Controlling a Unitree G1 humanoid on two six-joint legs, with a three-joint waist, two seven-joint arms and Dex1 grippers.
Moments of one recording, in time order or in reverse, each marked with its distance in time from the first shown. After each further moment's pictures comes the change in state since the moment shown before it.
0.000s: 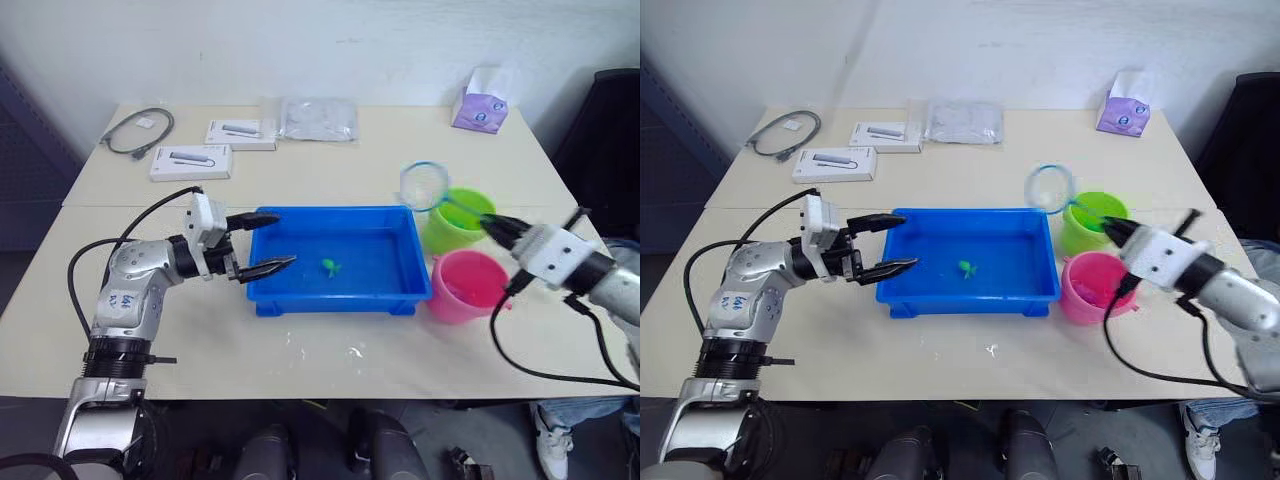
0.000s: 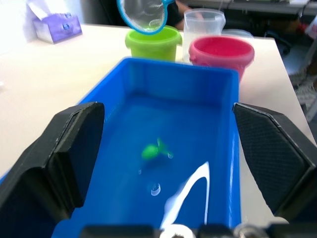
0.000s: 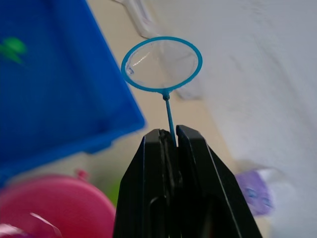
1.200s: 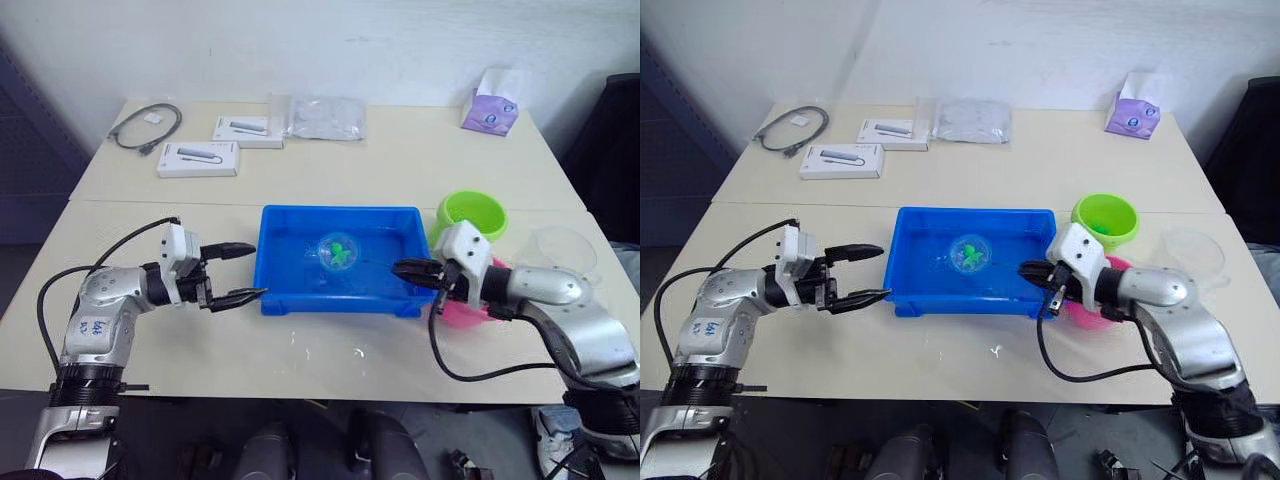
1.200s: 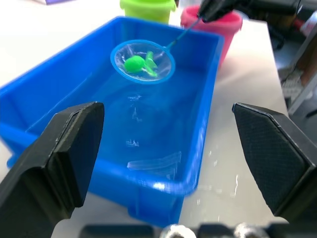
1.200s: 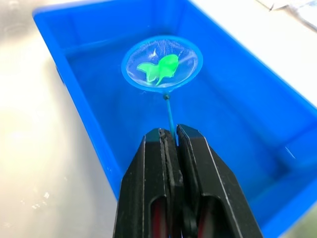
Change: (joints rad) left arm 0.099 0.037 0.047 -0.014 -0.061 0.024 -0.055; right arm -0.110 0.284 0.009 -0.147 0.132 0.641 0.212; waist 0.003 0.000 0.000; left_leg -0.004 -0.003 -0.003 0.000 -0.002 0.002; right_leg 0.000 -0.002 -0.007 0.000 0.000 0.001
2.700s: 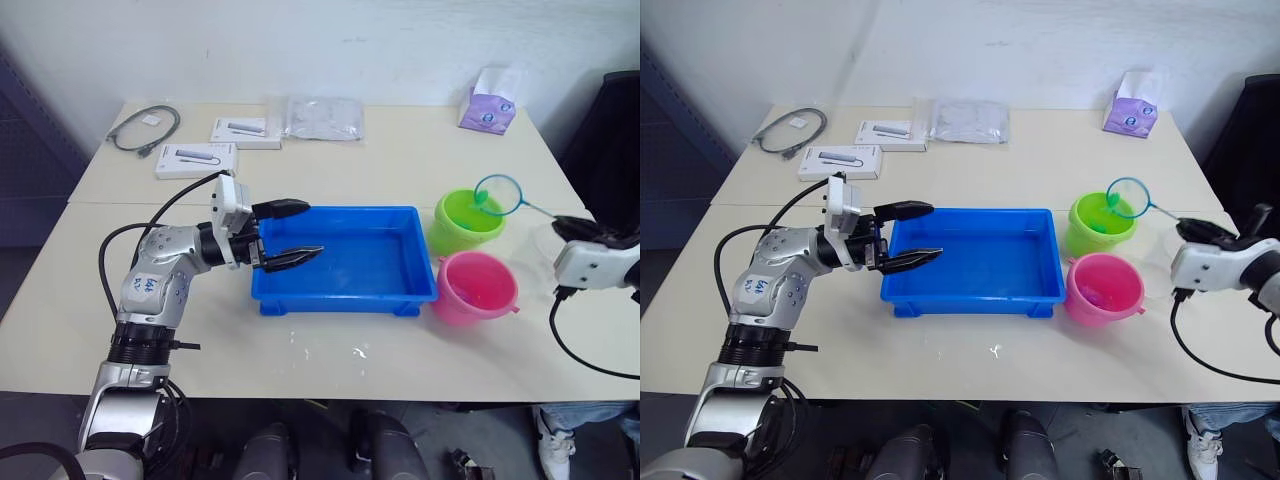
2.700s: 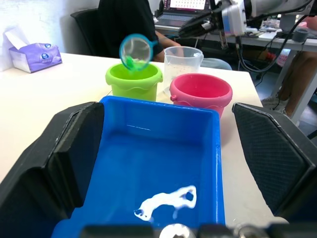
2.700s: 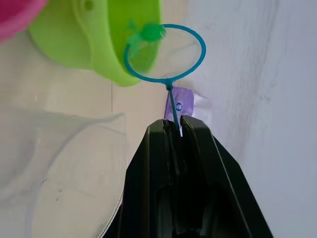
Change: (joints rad) left arm -0.205 -0.167 -0.100 -0.040 0.024 0.077 0.103; right arm 0.040 -0.430 -0.089 0.868 -0.928 -1.294 -0.657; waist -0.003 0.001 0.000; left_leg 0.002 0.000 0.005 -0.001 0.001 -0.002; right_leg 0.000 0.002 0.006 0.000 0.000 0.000
